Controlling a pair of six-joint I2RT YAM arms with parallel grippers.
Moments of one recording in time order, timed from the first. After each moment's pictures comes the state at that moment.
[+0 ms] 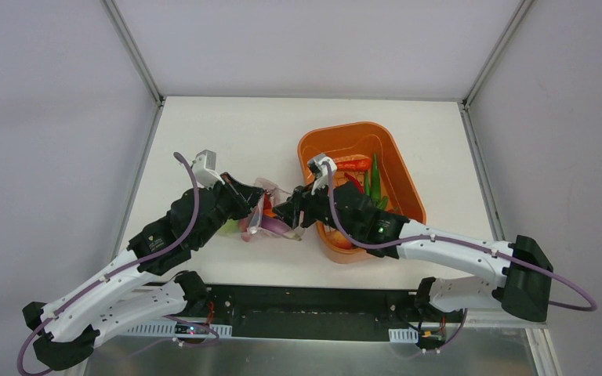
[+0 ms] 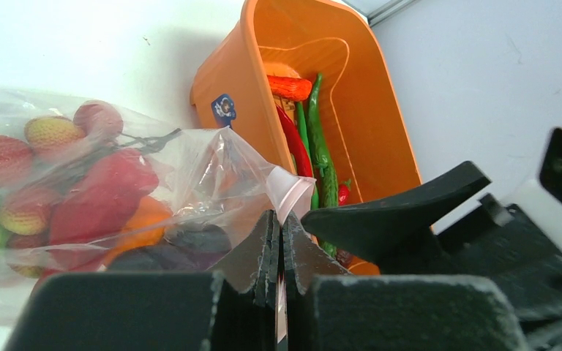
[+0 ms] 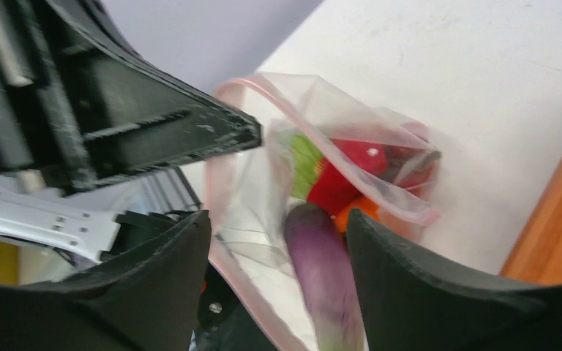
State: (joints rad) left arm -0.90 0.65 0.82 -0.44 -0.45 -0.90; right arm 1.15 1.21 0.87 0.17 0.13 0.52
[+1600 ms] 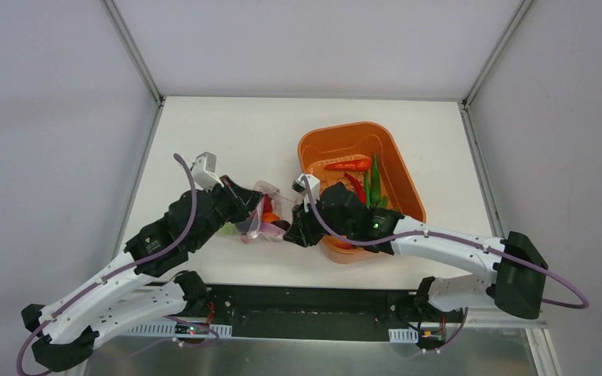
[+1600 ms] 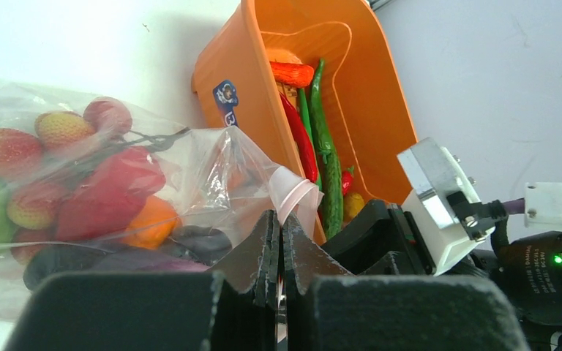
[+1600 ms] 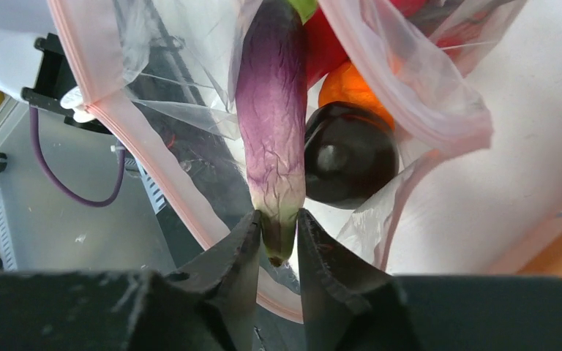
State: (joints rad) left arm -0.90 0.63 0.82 -0.48 -0.42 -0.90; right arm 1.11 1.26 0.88 -0.12 -0.17 0.43
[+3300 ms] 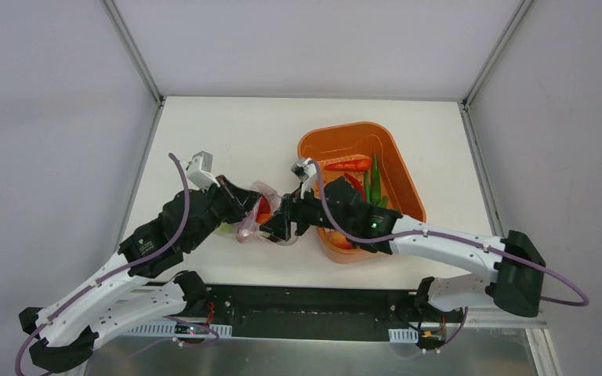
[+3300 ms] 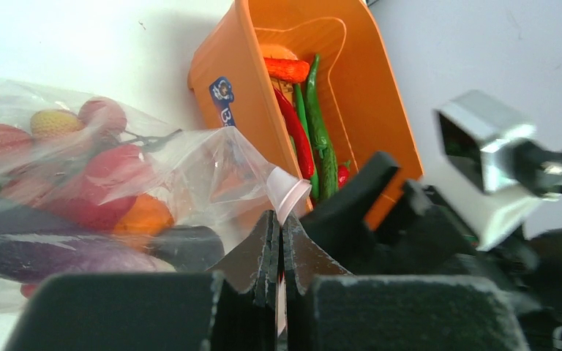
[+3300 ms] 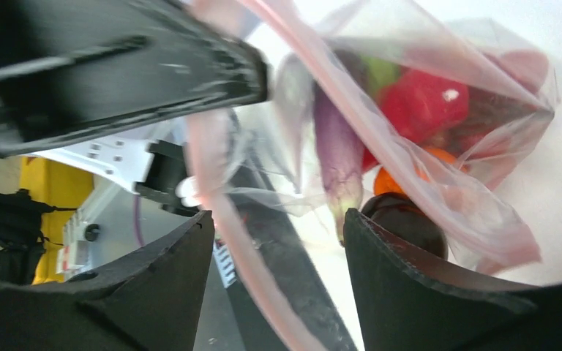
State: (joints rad) left arm -0.90 0.63 0.86 -0.52 -0.40 -0.89; right arm 1.14 1.33 0.93 0.12 -0.15 0.61
